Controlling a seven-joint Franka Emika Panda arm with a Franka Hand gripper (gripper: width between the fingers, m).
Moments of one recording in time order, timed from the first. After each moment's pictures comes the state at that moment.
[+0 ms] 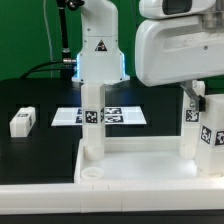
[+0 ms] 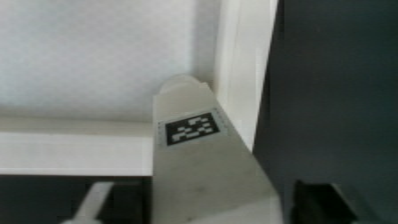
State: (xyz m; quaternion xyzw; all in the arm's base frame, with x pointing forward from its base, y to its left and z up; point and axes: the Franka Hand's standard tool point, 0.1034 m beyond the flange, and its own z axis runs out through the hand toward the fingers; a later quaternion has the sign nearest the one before) arm 0.646 0.109 0.120 -1.00 0.01 -0.01 0.06
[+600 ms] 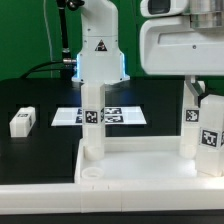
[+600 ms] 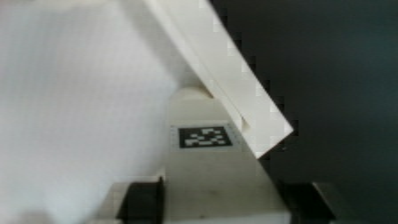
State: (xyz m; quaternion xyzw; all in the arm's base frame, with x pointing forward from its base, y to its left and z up) arm 0.645 0.113 0.119 -0.89 0.45 0.01 0.07
